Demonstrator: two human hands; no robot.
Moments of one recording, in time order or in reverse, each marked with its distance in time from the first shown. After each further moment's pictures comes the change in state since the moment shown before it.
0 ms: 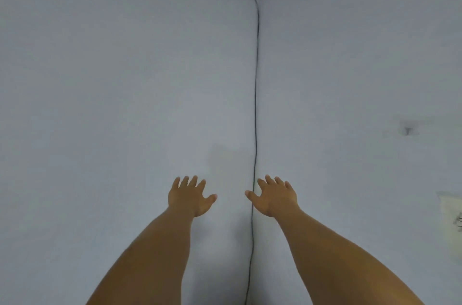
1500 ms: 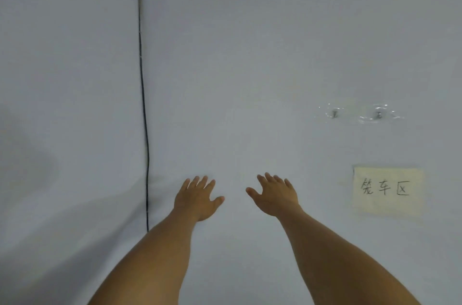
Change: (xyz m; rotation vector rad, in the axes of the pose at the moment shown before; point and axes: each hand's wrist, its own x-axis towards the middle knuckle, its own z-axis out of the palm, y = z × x) left_hand 0.428 0.173 0.131 -0.272 0.051 0.884; right_hand 0.259 0.102 0.101 -0.127 0.129 0.736
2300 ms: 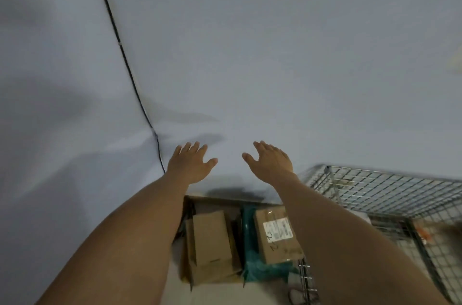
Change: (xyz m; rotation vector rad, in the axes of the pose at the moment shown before) left_hand -0.020 -0.063 0.382 -0.190 -0.574 -0.031; right_hand -0.038 -0.006 0.374 0.075 -0.536 0.114
